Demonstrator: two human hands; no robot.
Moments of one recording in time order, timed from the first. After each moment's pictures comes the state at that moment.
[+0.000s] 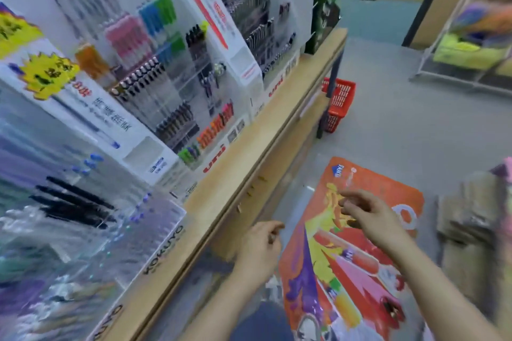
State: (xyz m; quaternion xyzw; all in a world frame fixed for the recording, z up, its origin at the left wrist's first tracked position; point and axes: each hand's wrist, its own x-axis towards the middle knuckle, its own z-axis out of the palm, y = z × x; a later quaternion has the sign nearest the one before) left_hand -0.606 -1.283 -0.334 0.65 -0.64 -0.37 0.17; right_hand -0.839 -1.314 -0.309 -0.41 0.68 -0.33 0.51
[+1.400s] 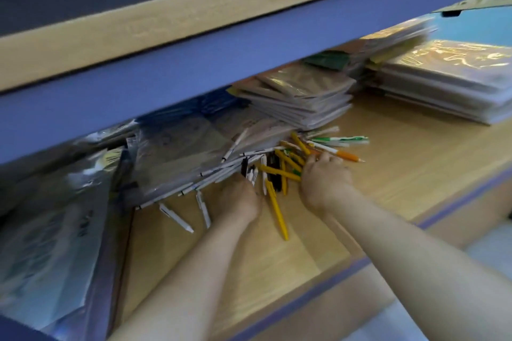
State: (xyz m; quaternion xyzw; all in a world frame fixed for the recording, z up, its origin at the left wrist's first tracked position) left_hand -0.478 -1.570 -0.774 0.92 -0.38 0.00 0.05; right_hand -0.604 -1.657 -0.765 -0.85 0.52 0.00 0.05
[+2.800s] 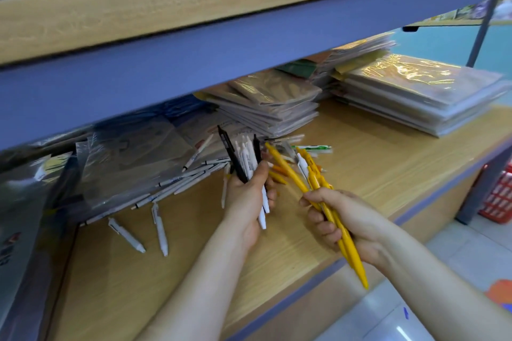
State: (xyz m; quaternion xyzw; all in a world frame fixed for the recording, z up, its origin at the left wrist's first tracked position) left_hand -0.560 -1.603 -0.754 0.58 -0.21 -0.38 0.69; right_hand -0.713 -1.646 -0.762 -0.42 0.36 -0.20 0.81
